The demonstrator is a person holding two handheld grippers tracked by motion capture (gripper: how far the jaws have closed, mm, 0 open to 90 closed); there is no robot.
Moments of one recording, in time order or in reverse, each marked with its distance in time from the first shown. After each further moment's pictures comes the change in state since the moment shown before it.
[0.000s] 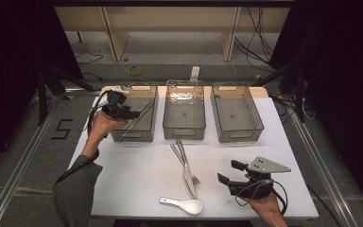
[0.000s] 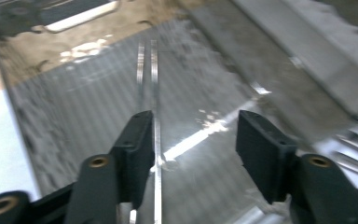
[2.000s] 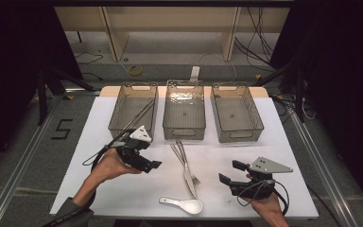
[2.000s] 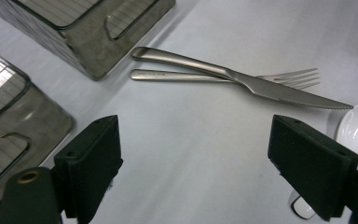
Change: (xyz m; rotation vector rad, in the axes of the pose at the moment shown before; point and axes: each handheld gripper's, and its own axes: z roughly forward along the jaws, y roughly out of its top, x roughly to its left) left arm -0.131 -0.064 -0.040 0.077 -0.250 0.308; right arm -0.001 -0.001 -0.003 -0.005 0.002 0.009
